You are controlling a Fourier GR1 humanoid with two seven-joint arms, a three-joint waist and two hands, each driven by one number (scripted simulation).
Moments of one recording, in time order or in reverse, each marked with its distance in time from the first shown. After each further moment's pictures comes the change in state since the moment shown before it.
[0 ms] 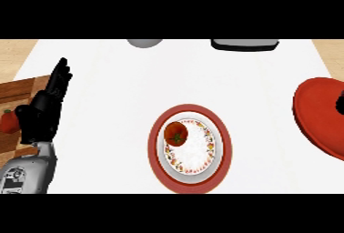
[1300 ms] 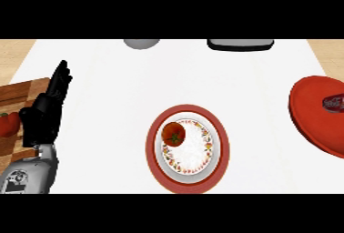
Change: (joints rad) left arm 0.017 -0.019 -0.003 -0.018 -0.032 0.014 0.013; right arm -0.009 -0.138 -0.404 0.415 -0.527 0.451 -0.705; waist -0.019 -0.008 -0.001
